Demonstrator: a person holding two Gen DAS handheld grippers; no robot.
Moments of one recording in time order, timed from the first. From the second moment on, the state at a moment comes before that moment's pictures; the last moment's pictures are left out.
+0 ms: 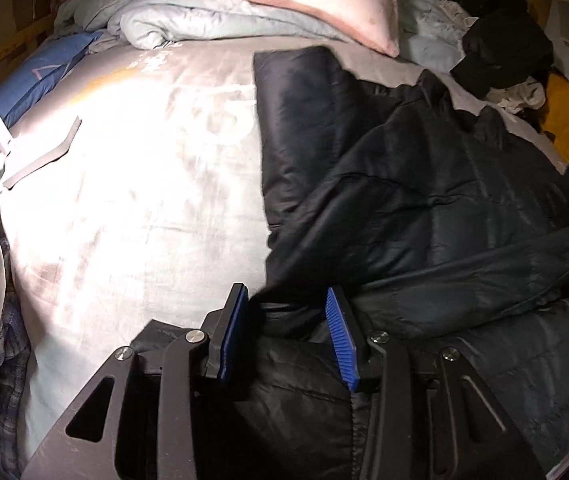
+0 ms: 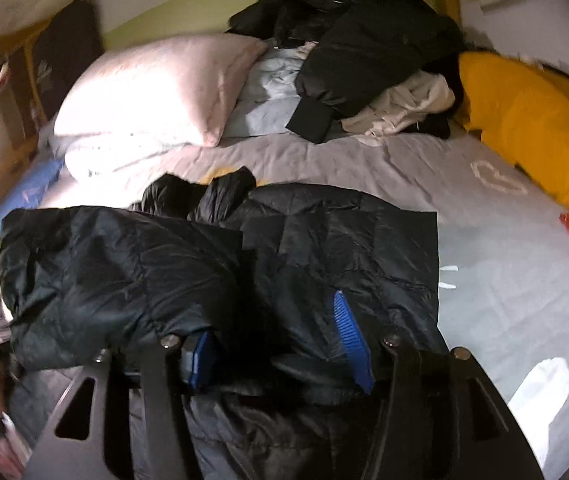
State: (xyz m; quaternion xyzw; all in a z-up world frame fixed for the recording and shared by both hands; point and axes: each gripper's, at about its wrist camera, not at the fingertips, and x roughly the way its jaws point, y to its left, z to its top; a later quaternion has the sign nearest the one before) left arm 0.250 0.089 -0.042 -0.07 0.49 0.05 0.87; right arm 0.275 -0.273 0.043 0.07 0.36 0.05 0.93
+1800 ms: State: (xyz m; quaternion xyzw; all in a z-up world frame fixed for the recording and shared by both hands) left arm 0.262 0.074 -0.043 -0.03 0.50 0.04 0.86; right arm 0.295 -0.273 0.001 -0.01 0.48 0.01 0.88
